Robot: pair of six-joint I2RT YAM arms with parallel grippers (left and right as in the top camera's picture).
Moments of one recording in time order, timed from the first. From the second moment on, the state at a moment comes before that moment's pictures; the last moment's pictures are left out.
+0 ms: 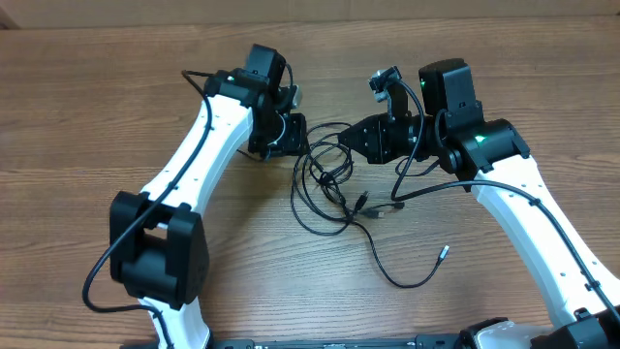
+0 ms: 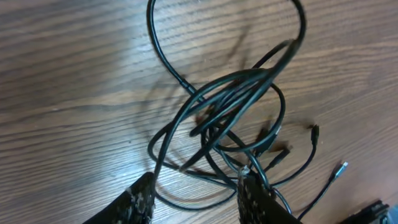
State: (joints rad) left arm -0.33 1.95 1.64 -1.06 0.36 -0.27; right arm 0.32 1.49 1.30 -0.64 -0.72 0.21
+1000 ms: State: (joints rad) left arm -0.34 2.12 1.64 -0.97 0.30 -0.18; right arm 0.32 1.49 1.31 -0.81 -0.28 0.28
